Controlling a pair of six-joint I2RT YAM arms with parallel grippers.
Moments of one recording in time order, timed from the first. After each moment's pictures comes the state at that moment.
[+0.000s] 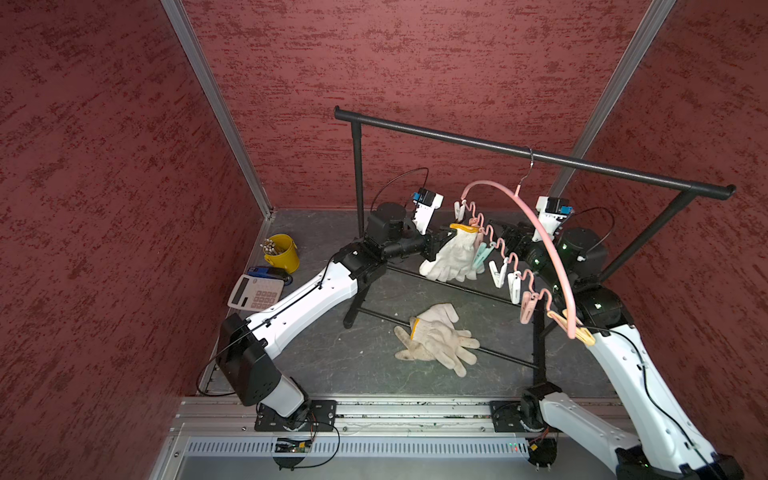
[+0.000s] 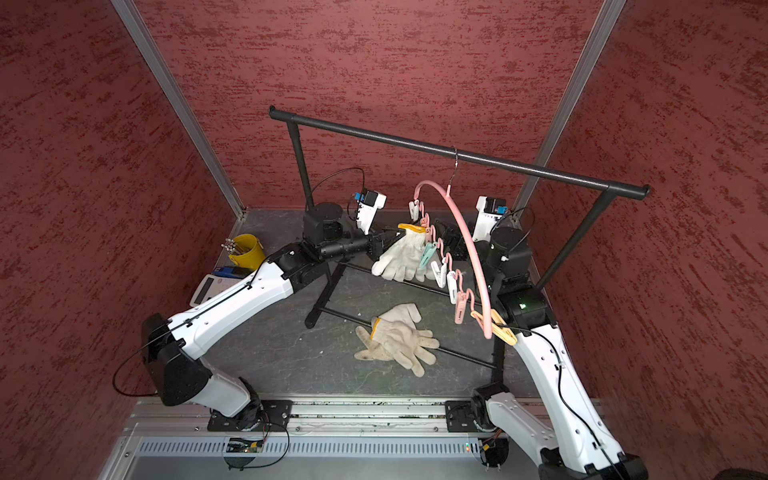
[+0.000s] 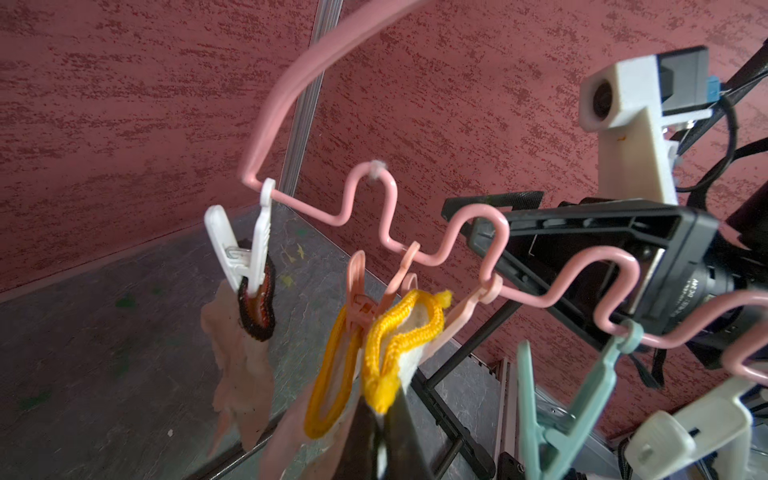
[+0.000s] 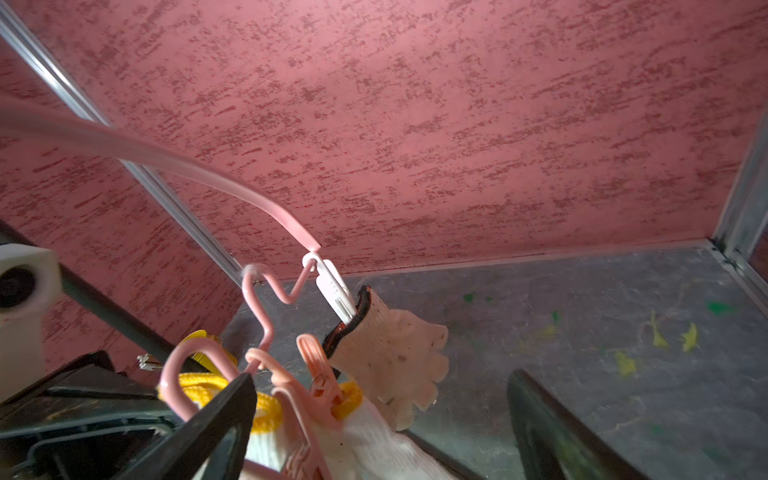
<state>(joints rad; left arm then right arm) -0.75 1.55 1.48 -0.08 0.39 -0.36 0.26 0.95 1.16 -0.38 -0.03 0.39</state>
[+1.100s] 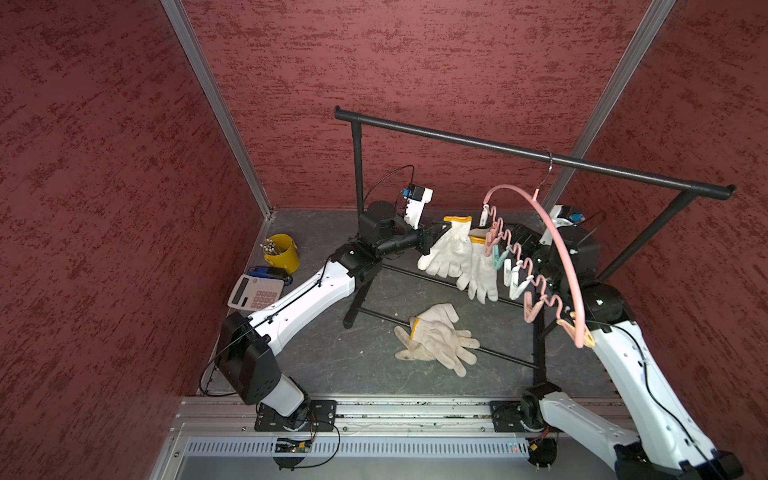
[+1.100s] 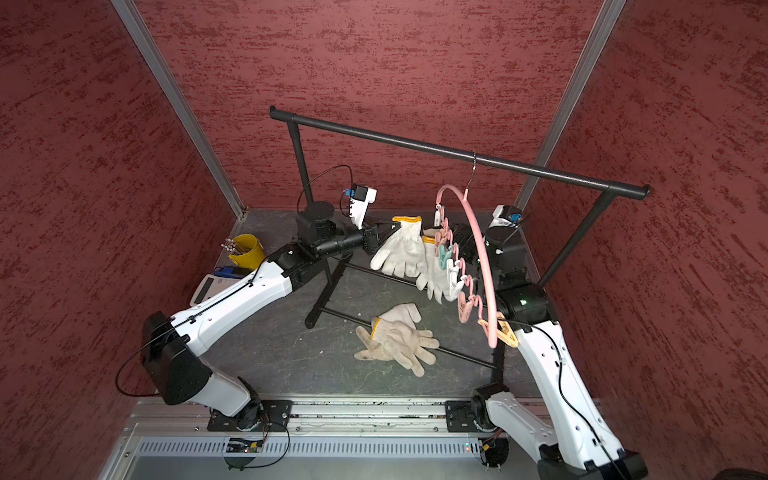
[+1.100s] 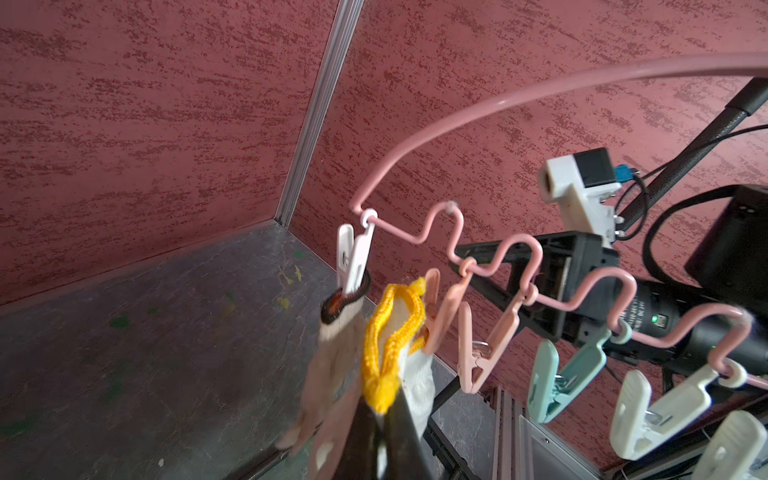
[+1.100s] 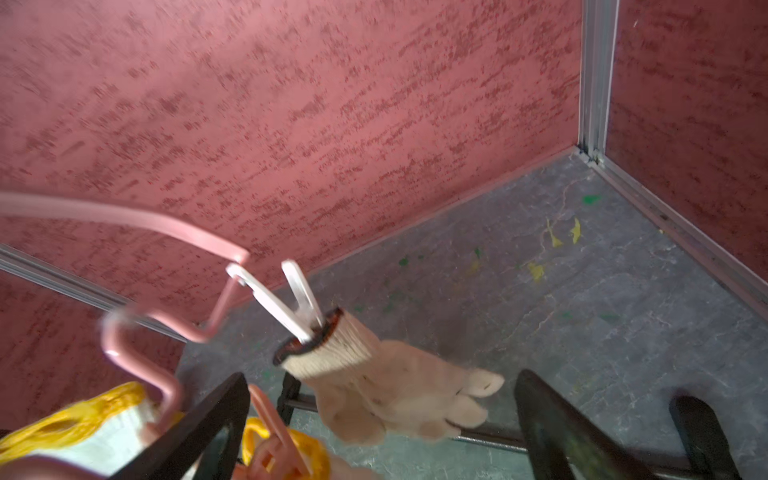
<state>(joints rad) -0.70 1.55 1.41 0.06 0.43 -0.43 0.26 1.01 1.20 -0.55 0.18 0.59</state>
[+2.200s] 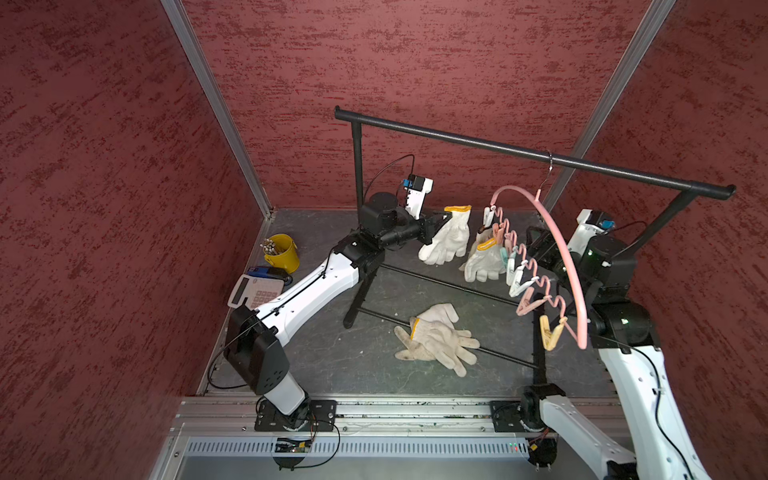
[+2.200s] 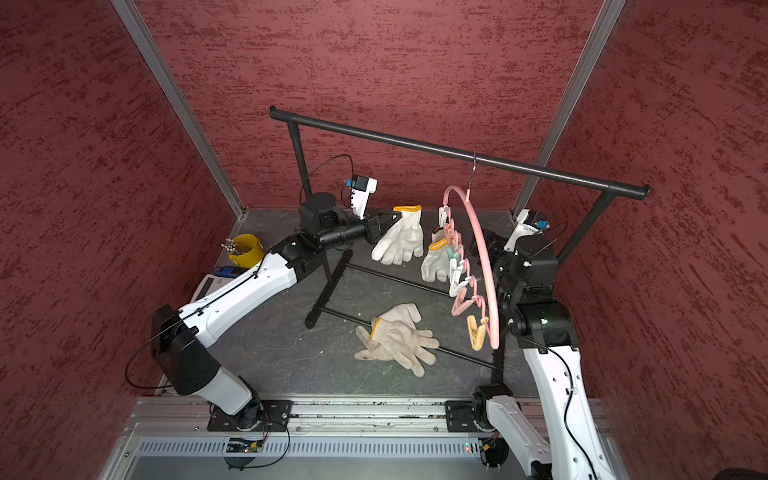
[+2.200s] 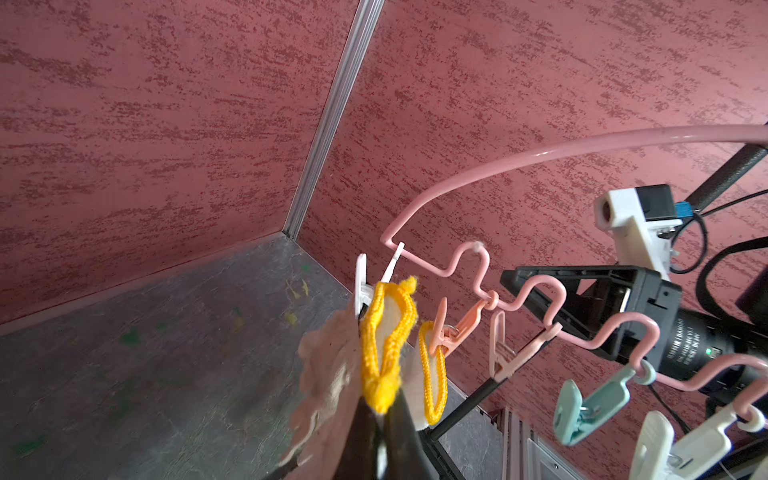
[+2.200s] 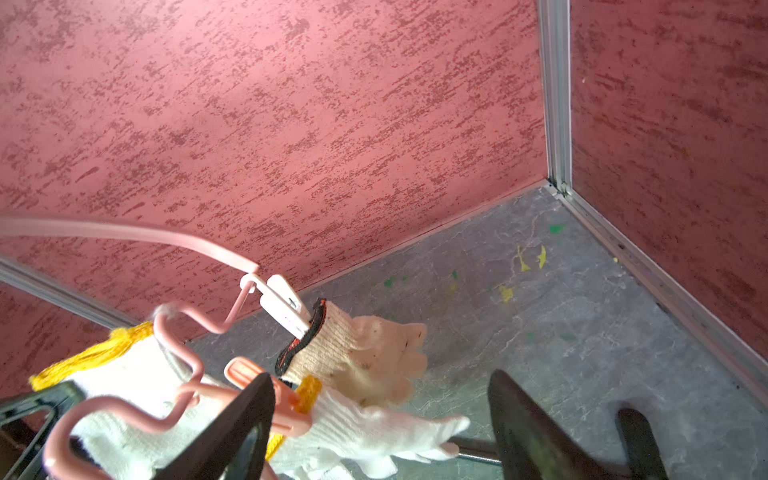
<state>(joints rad) -0.68 1.61 1.52 0.03 0.41 -0.44 0.08 0.86 1.20 -0.59 0.02 0.49</state>
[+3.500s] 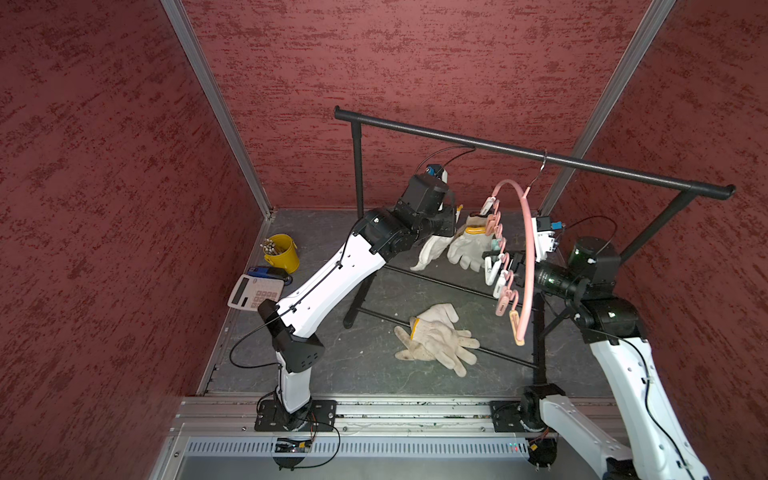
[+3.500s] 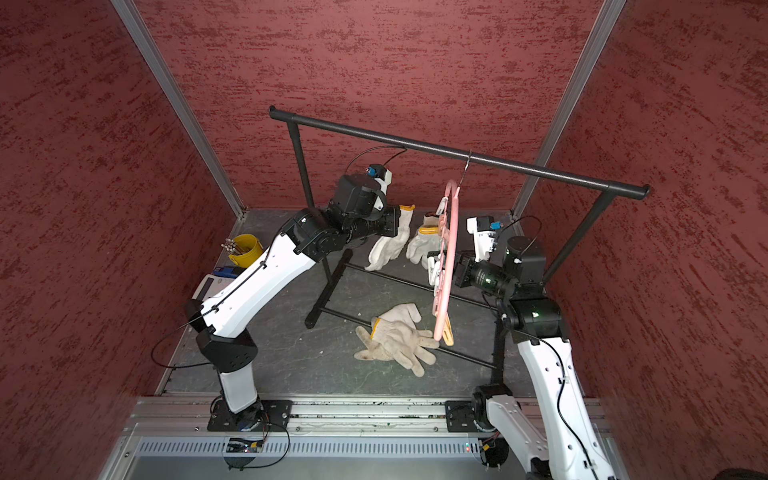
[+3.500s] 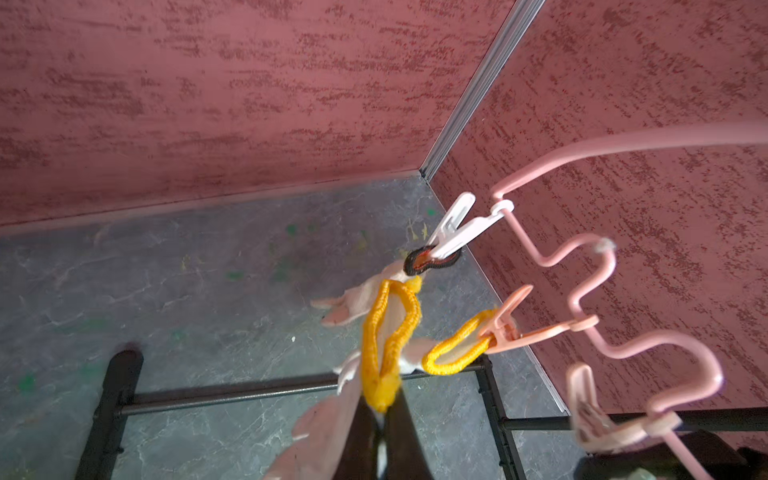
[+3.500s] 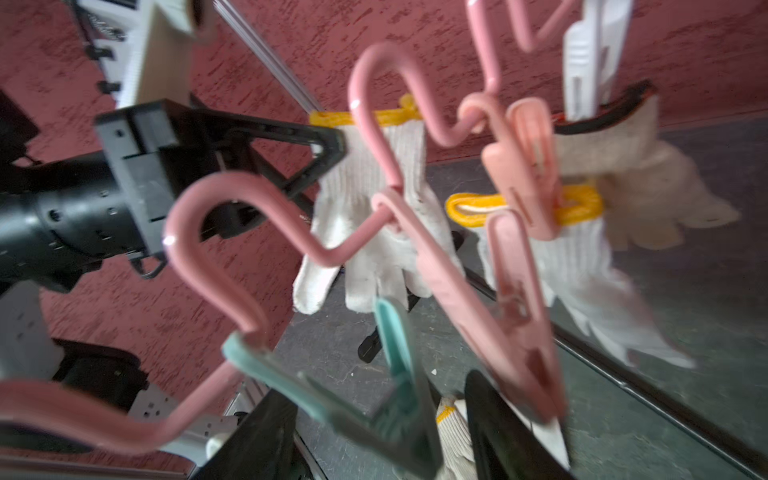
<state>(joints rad) -0.86 1.88 2.25 -0.87 -0.18 -0.49 0.08 0.88 1.10 -0.53 -0.76 0.43</state>
